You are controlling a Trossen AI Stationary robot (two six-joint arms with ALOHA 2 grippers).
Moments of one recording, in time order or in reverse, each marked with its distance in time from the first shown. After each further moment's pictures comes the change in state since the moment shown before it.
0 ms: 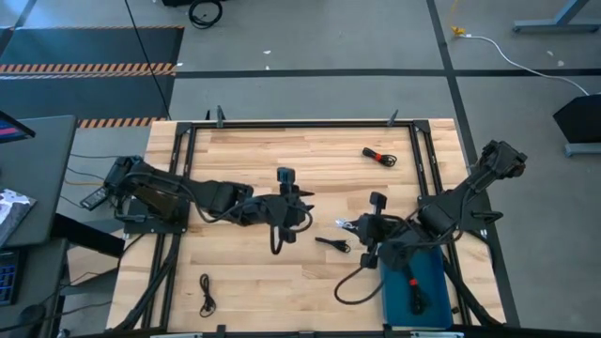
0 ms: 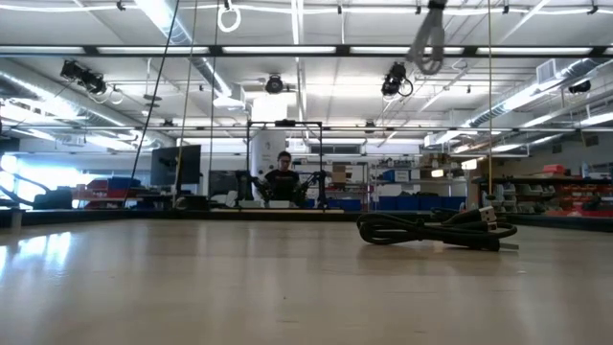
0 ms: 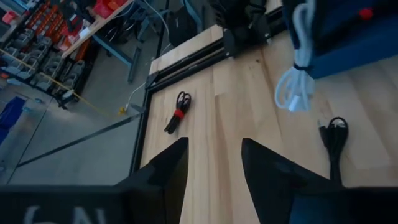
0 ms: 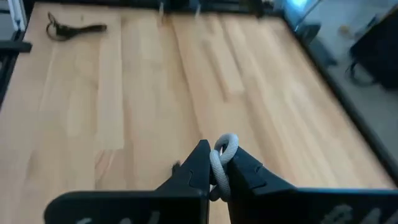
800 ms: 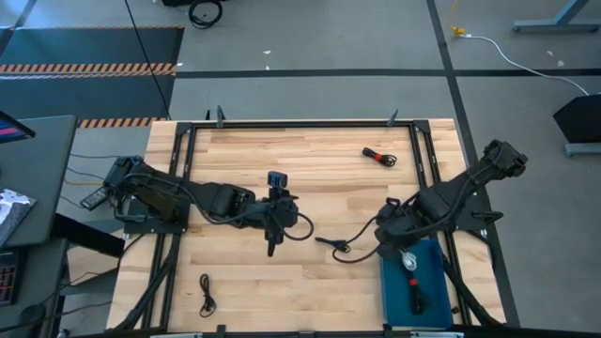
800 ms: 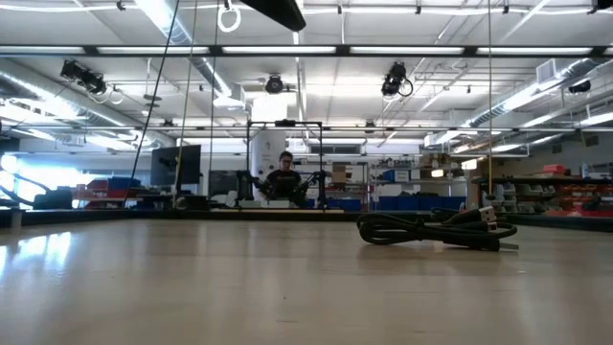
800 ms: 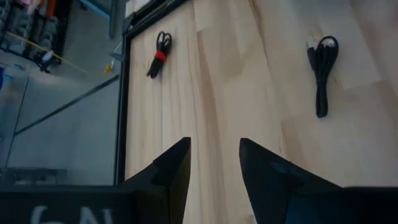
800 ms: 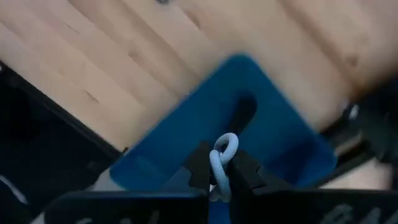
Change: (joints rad) left arm -0.013 0.000 -0.009 -0.277 -0.015 -0.101; right arm -0.091 0.000 0.075 -0.593 -0.890 0.872
